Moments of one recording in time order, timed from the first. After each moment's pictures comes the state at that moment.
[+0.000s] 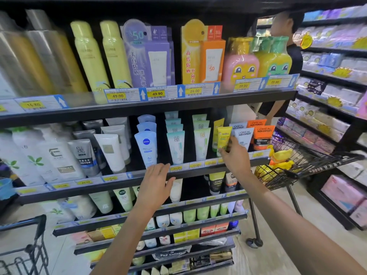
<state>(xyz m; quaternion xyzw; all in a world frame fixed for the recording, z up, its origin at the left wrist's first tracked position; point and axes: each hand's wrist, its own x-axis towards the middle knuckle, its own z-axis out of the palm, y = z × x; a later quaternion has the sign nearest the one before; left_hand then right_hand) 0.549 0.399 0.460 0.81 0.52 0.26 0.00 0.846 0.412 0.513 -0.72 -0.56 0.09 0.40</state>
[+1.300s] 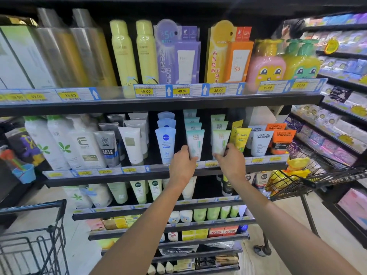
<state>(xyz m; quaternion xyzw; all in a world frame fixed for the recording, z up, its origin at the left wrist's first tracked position) 0.600 0.430 0.502 0.69 0.60 0.36 0.20 0.773 0.418 0.503 -0.72 -0.54 0.11 0.42</state>
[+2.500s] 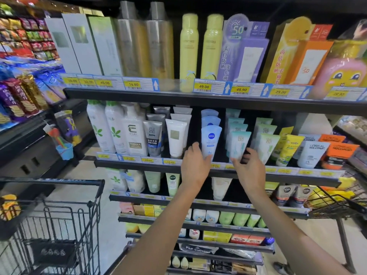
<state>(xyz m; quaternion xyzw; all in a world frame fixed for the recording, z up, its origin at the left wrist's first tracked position) 0.515 0.411 0.501 0.63 0.65 0.40 0.13 0.689 0.400 0.497 -0.67 -0.55 0.16 0.48</state>
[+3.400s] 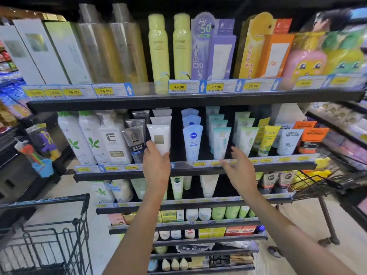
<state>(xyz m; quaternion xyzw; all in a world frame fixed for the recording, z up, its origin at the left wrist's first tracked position) 0.453 0.419 0.501 0.56 0.70 0.44 0.09 0.709 0.383 0.488 -0.68 -0.59 0.12 0.42</state>
